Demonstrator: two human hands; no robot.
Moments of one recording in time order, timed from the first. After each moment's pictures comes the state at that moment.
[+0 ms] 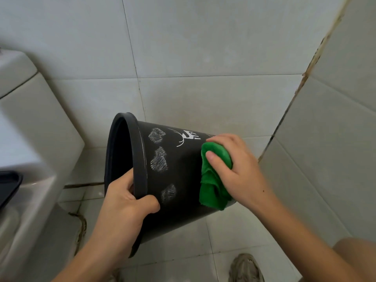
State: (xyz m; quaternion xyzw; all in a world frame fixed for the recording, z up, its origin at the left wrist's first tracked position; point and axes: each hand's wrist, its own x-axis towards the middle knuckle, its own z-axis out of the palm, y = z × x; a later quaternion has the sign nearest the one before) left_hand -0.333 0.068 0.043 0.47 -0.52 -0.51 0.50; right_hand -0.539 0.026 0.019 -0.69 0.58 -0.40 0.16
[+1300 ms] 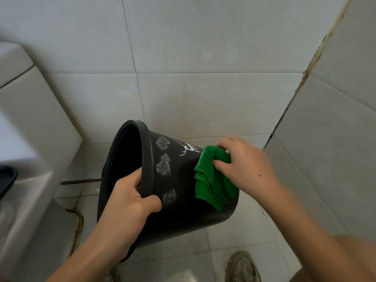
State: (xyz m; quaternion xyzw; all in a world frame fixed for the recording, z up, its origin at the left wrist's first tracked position) left_hand -0.338 0.068 0.049 0.47 -0.53 -0.55 0.43; right_hand -0.547 0.018 0.041 -0.71 0.69 -0.15 0.07
